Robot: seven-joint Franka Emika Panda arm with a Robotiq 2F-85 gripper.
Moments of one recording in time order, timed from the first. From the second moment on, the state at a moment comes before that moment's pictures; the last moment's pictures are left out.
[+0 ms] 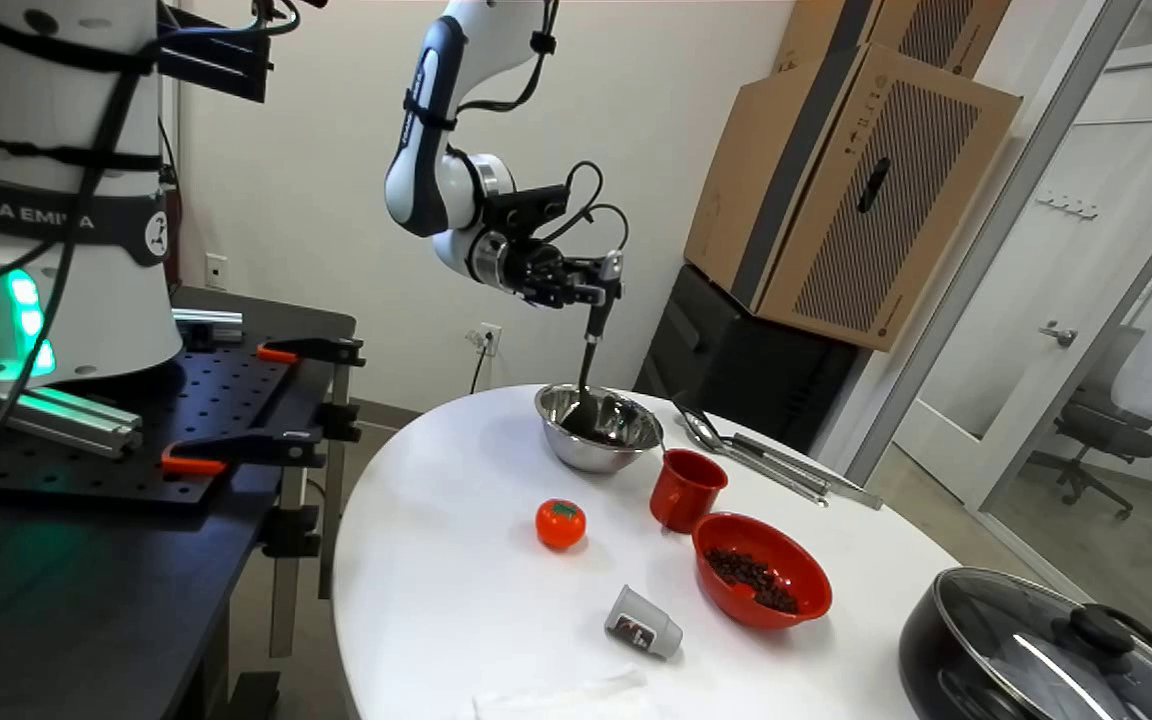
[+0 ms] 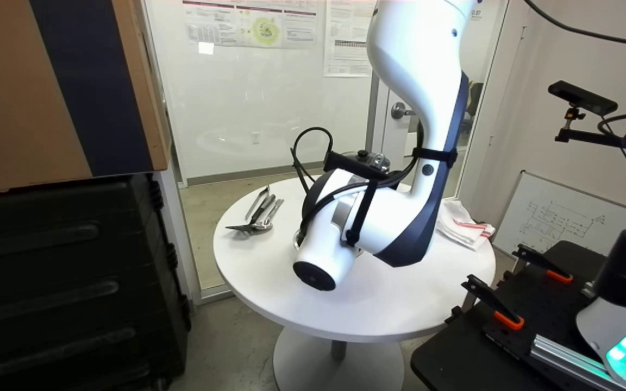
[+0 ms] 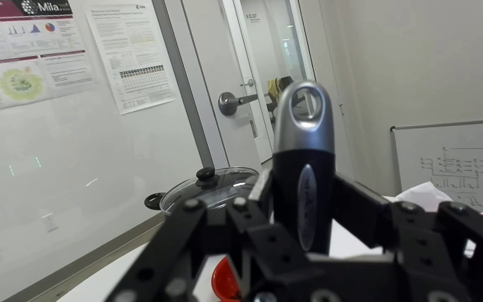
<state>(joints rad) 0.40 0.73 0.37 -2.18 -1.57 1.19 0.05</state>
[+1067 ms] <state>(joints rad) 0.37 0.75 0.35 -2.11 -1.57 1.26 0.10</state>
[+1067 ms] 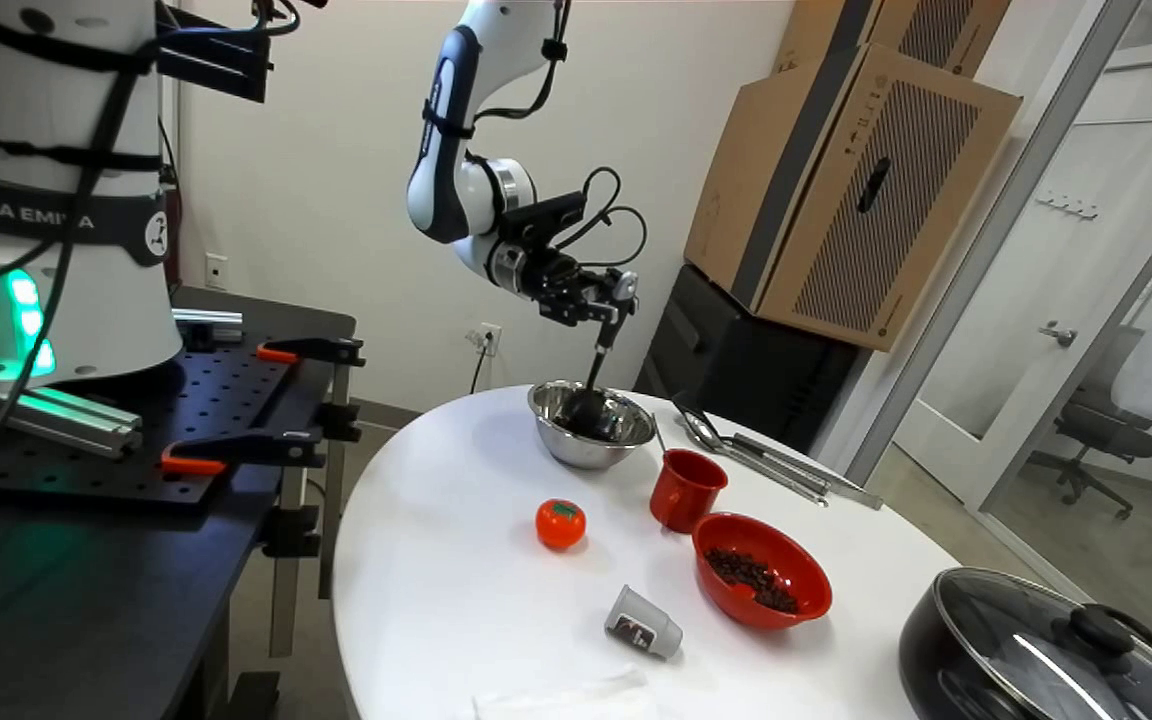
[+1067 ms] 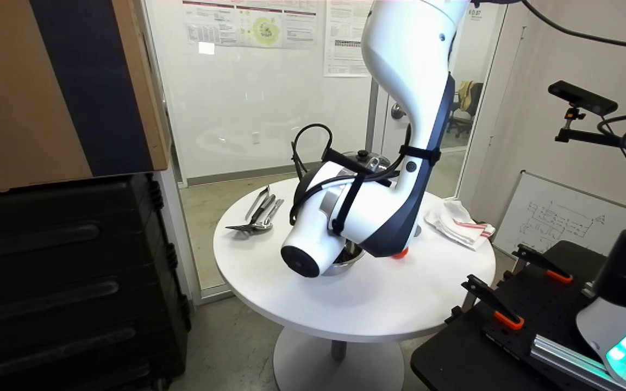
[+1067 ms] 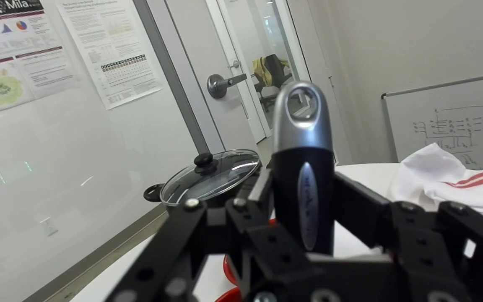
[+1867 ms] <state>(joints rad) 0.37 0.76 0.31 -2.10 -1.58 1.24 0.17</state>
